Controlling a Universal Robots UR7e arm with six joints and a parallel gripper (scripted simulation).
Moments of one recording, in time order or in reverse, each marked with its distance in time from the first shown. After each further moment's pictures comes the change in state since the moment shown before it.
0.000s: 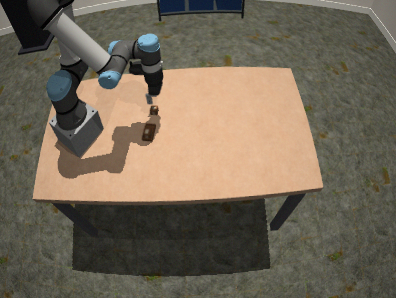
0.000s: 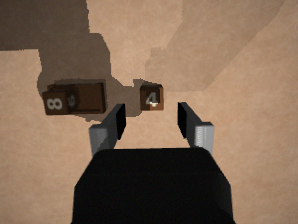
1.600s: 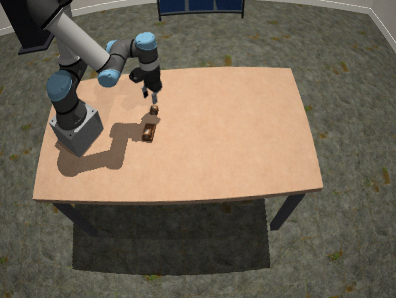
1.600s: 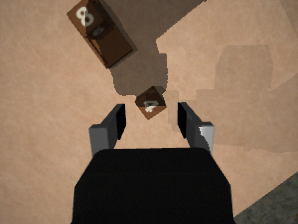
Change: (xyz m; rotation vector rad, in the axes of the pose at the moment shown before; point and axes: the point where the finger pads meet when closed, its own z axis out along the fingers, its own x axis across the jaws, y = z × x) arm -0.004 -0.005 0.006 0.000 0.000 -0.986
